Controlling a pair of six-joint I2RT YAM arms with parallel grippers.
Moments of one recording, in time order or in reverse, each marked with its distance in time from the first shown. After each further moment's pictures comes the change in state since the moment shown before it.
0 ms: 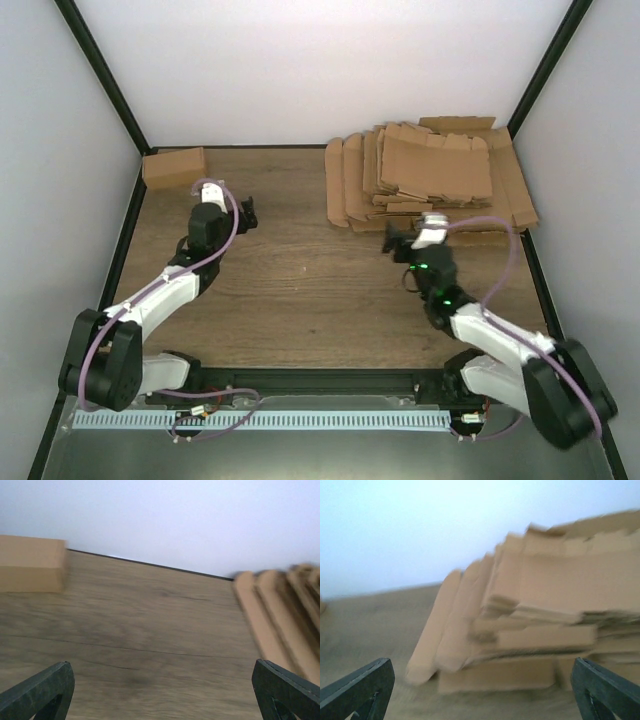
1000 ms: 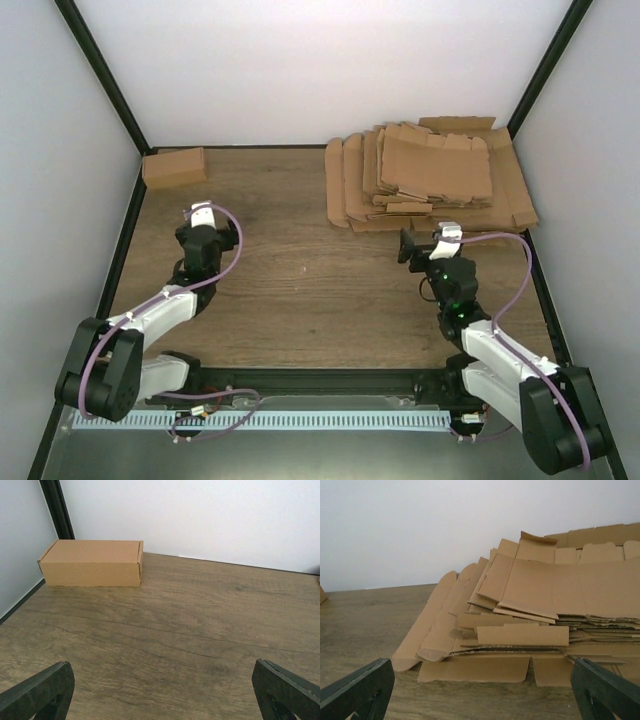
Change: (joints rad) left arm 0.020 -0.052 -0.206 0.157 -0.284 0.150; right arm -0.237 -0.204 -0.167 0.084 -0.240 -0.089
